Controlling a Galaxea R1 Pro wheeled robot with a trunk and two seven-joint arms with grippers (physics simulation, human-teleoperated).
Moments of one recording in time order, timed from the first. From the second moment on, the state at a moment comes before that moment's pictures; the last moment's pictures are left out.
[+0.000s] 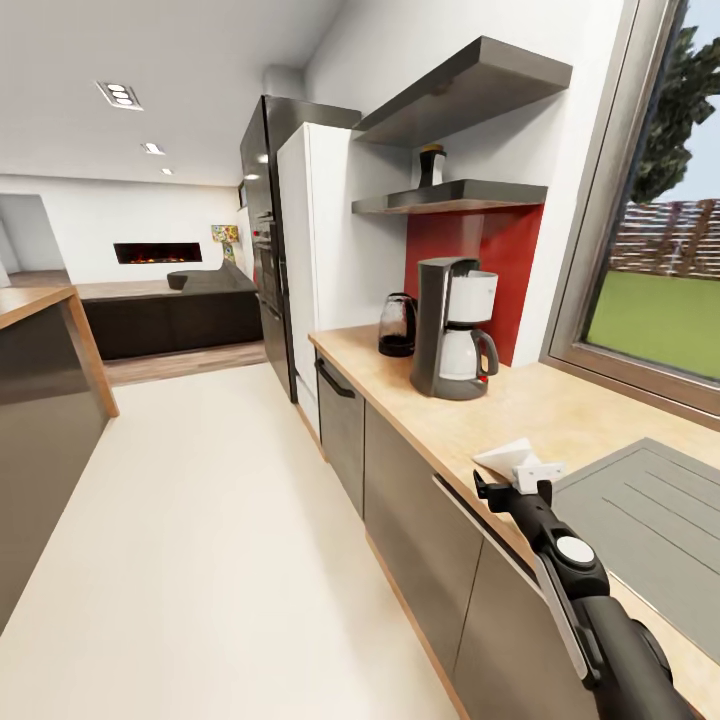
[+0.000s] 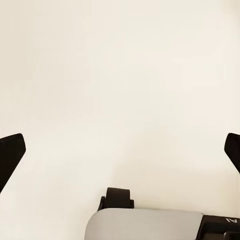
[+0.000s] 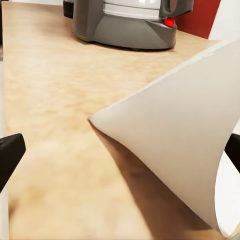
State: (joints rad) left arm 0.00 0.01 0.10 -0.43 0.01 -0.16 0.00; right arm -0.36 -0.08 -0.02 -1.40 0.04 0.30 0.04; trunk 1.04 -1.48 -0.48
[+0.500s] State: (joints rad) left arm 0.00 0.01 0.10 -0.43 0.01 -0.16 0.00; right arm -0.36 -0.08 -0.02 -1.40 0.04 0.30 0.04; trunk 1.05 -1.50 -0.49
